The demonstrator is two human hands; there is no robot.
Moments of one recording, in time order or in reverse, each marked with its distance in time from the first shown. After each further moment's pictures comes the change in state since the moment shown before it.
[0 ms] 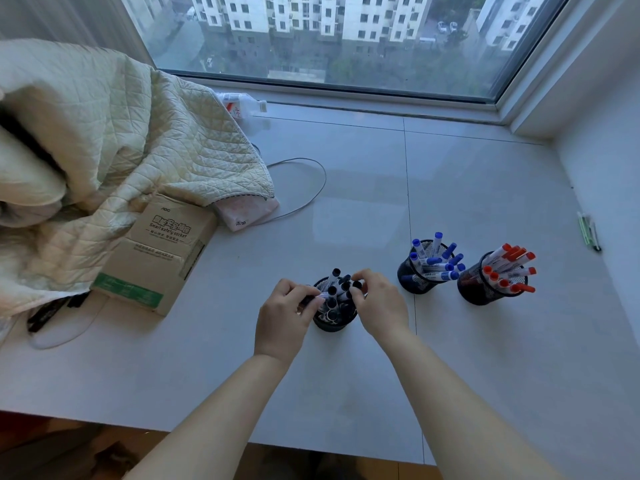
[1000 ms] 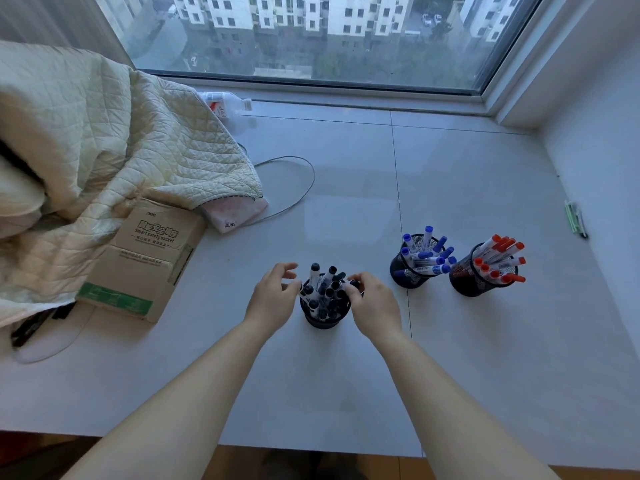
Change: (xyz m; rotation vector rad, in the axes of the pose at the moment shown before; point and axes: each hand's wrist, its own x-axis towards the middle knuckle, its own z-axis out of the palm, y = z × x) left_hand 0.043 -0.022 0.004 -0.093 -0.312 -0.349; right_hand -0.004 0.007 0.005 0.199 0.022 0.108
